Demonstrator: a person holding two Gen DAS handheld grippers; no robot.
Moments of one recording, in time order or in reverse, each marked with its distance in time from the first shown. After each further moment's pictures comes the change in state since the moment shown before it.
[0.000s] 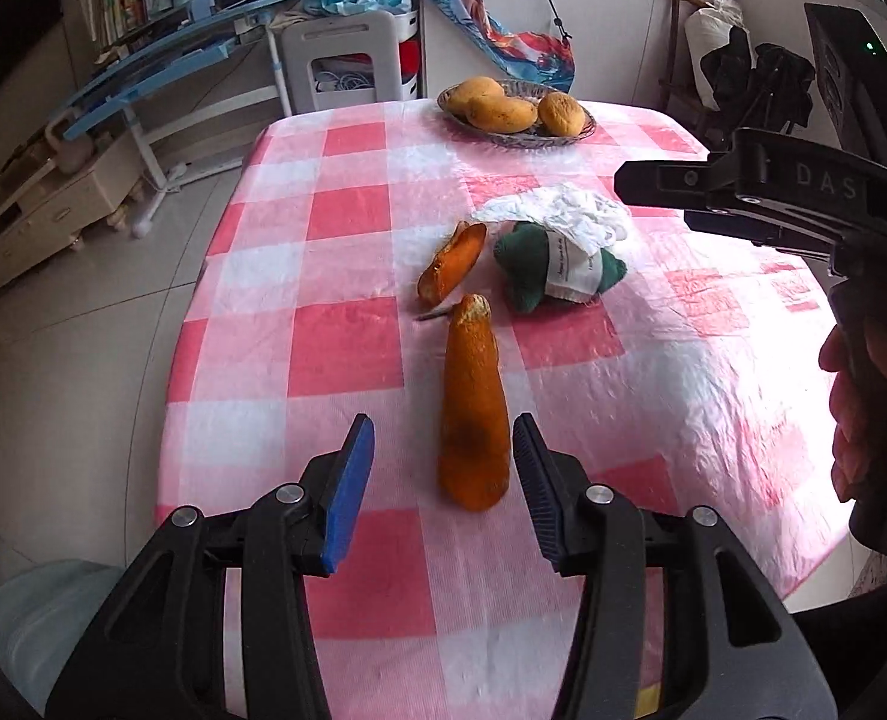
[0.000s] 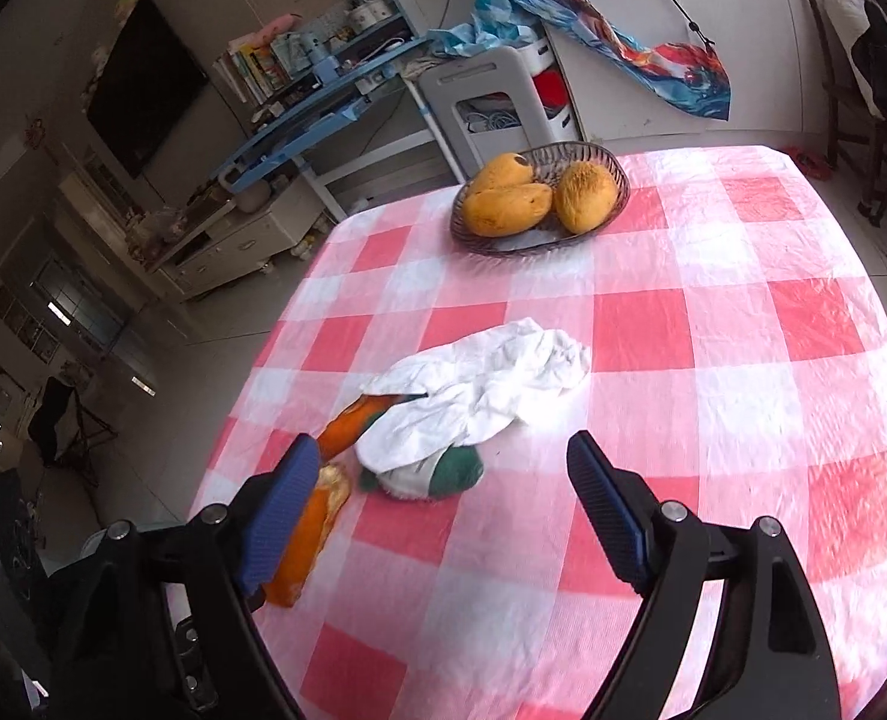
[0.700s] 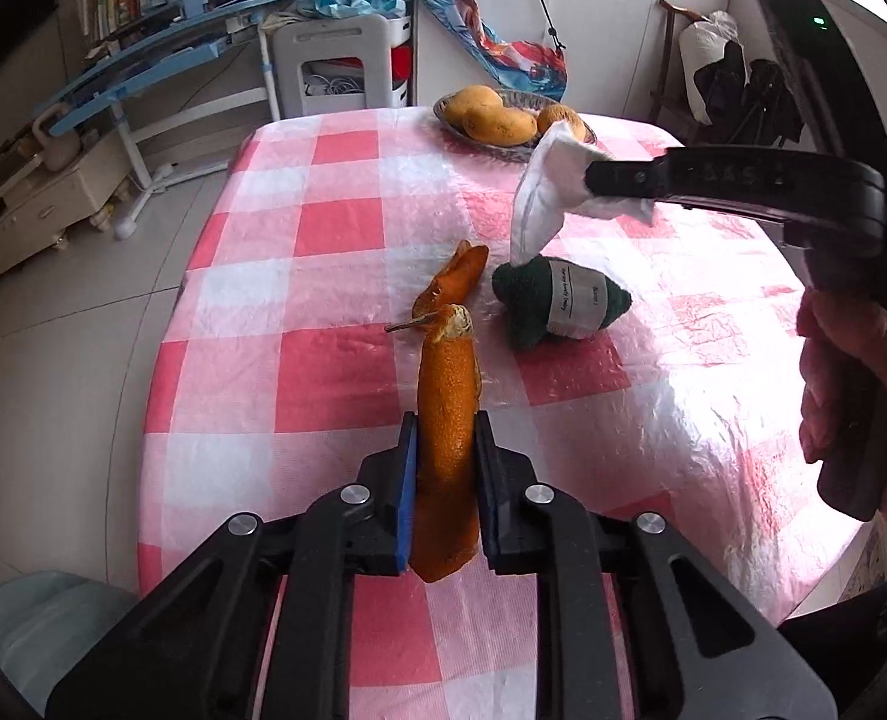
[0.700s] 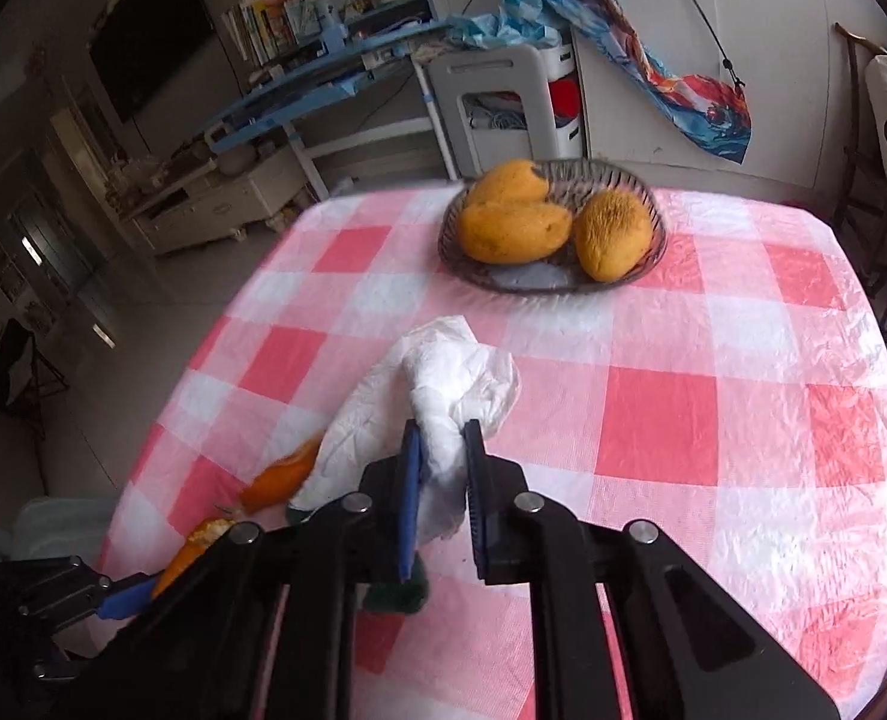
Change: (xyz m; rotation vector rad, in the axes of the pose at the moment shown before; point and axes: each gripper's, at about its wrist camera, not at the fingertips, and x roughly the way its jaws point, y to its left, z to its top) left arm -0.002 0.012 0.004 -0.024 -0.043 -0.053; right arm 0.022 0.008 0.023 -0.129 -0.014 -0.068
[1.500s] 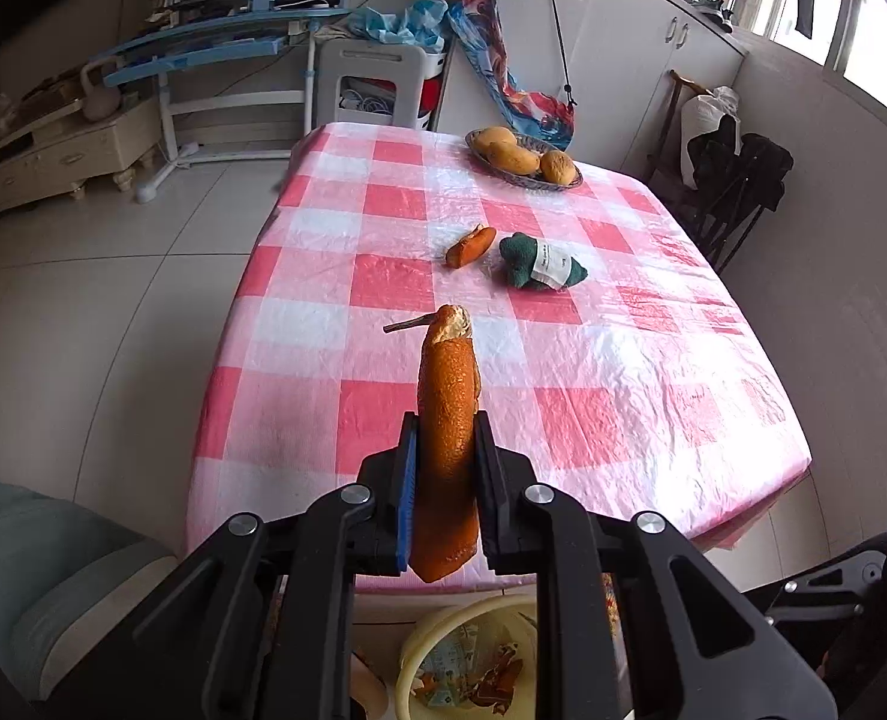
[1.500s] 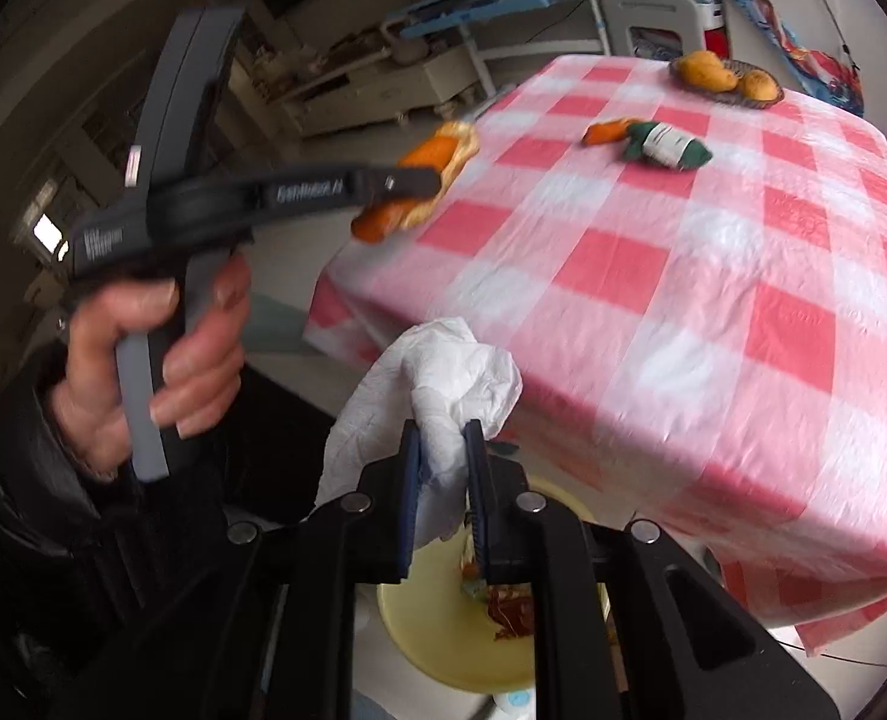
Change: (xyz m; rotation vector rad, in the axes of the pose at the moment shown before) left arm -0.086 0.028 -0.078 -0.138 -0.083 -0.070; right arm -0.114 0.111 -0.193 -0.230 0.261 0.252
